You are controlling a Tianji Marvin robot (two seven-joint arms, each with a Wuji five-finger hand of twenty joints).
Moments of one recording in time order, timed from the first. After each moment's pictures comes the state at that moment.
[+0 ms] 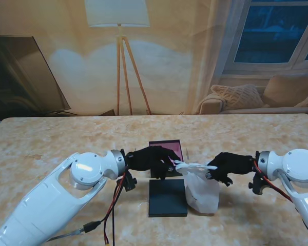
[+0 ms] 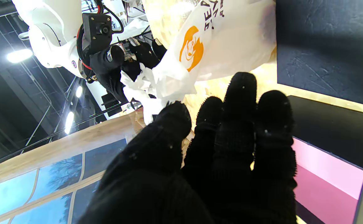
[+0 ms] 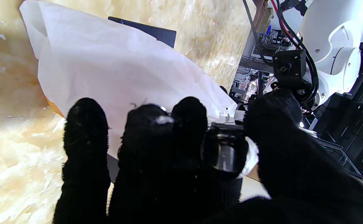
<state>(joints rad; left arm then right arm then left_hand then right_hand) 1.25 -1.07 -0.93 -1.66 -0.06 0.09 -0.50 -1.45 -0.93 1.44 -1.61 -0.01 -0.05 1.01 1.23 -0.24 0.29 -0.13 0.59 0.10 0.59 0.49 0.79 0.30 0.45 0.56 0.94 0.25 0.55 0.66 0.61 0.29 1.09 0.54 0.54 -0.45 0.64 -0.12 1.04 -0.32 1.46 1.41 1.20 -0.16 1.01 0.76 1.27 -0.12 1.18 0.74 0.76 0.19 1.34 0.35</state>
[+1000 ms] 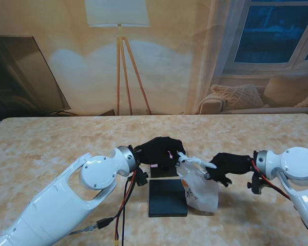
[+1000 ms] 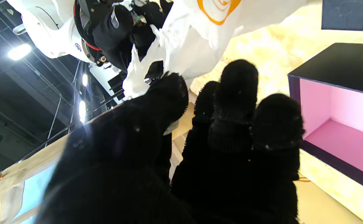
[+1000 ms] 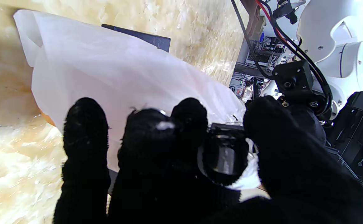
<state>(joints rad) 1.23 -1.11 -0.88 -1.71 0.05 0.07 -0.30 -1.43 -0.93 1.42 -1.59 0.01 -0.05 1.04 0.97 -0.63 0.78 -0.21 0.69 0.06 1.02 0.54 0.99 0.27 0.54 0.66 1.17 0.18 0.86 0.71 0.86 0.25 1.42 0.57 0.54 -0.45 0.64 -0.12 1.05 -0.32 1.47 1.42 1.21 -0.16 1.02 0.76 1.29 -0.12 1.21 0.74 0.77 0.19 1.34 0.35</state>
